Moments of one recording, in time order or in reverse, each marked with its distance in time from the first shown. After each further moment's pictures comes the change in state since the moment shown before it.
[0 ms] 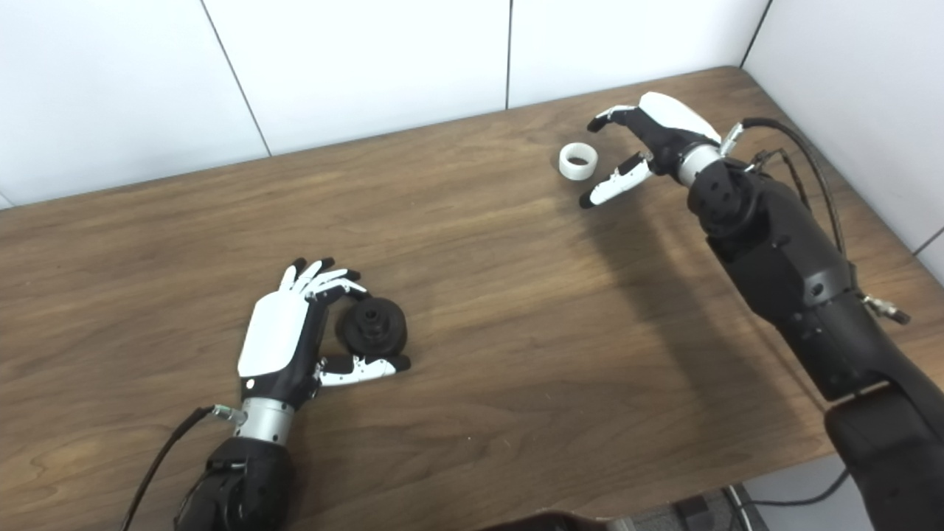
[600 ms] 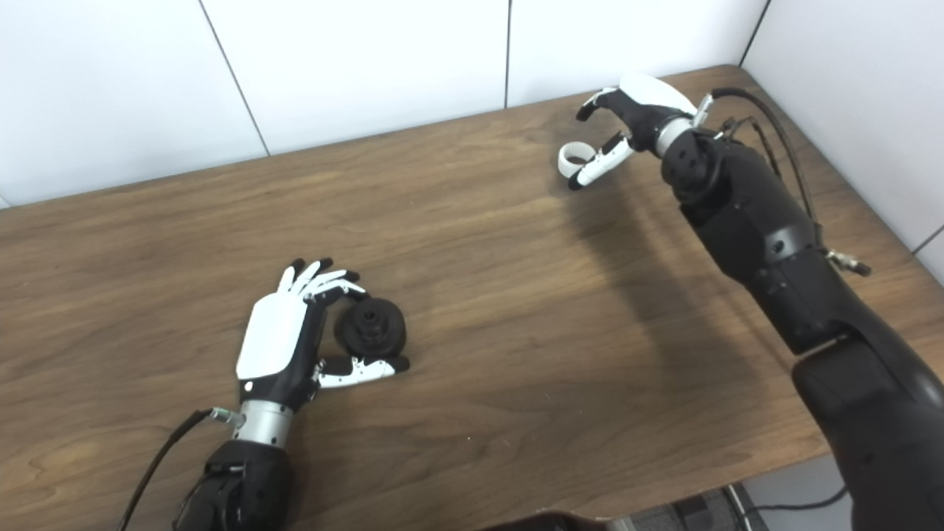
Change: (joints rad) left arm 0.015 0.000 0.000 -0.019 0.003 -0.001 0.000; right arm -0.144 0.023 0.089 0.162 -0.065 0.002 0.019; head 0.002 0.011
